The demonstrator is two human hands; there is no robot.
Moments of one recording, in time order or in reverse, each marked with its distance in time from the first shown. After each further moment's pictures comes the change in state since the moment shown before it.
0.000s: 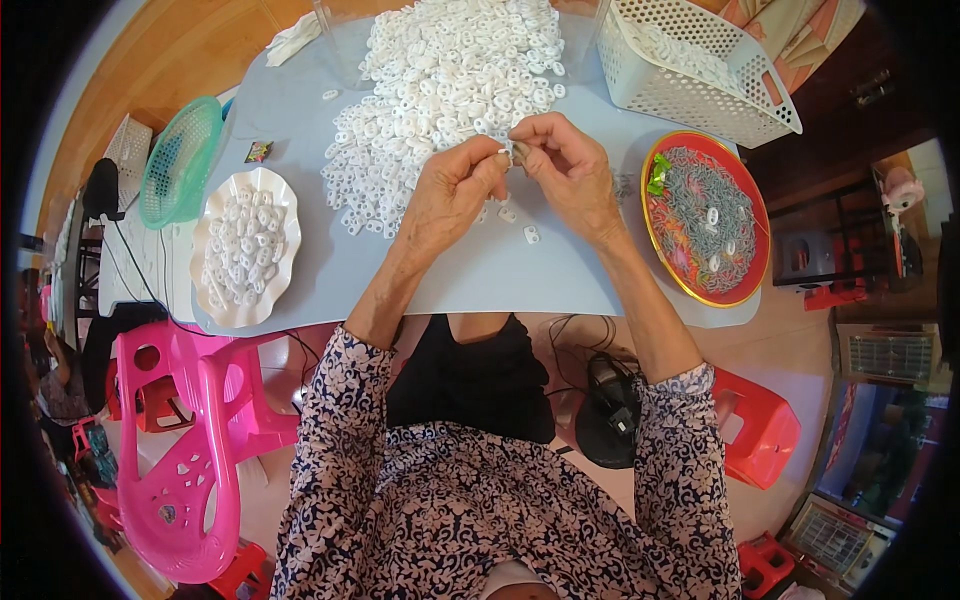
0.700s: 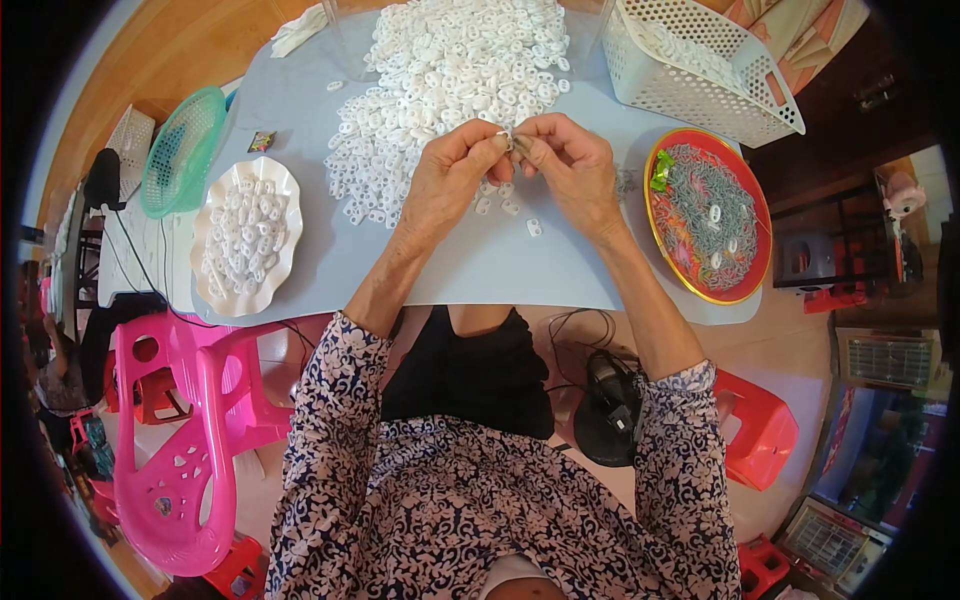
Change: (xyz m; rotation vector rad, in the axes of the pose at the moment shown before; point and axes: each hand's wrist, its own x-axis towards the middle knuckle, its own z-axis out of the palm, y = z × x) left_hand 0.001 -0.003 -0.002 -0.284 0.024 0.003; right_hand -0.002 -0.003 0.008 0.107 0.014 0.066
